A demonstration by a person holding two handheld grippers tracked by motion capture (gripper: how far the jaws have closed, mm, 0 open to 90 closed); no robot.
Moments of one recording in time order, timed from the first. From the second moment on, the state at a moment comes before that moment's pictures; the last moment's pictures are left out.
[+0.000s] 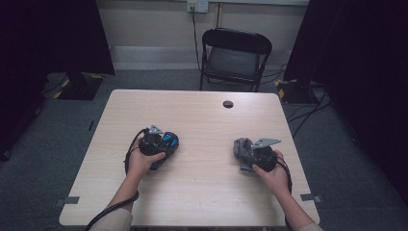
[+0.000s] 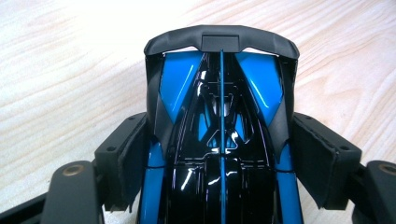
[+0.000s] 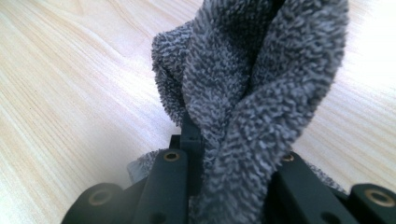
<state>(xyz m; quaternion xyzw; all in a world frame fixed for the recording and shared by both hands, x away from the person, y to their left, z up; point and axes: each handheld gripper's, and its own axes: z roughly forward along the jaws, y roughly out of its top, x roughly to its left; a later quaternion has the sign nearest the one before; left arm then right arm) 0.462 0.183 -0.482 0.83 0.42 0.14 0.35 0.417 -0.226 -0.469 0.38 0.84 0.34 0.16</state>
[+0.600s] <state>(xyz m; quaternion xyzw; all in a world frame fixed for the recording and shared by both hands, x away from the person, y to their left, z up) 0.463 0.182 -0.491 0.82 0.43 0.14 0.35 0.420 -0.225 -0.471 0.38 0.85 0.34 0.16</state>
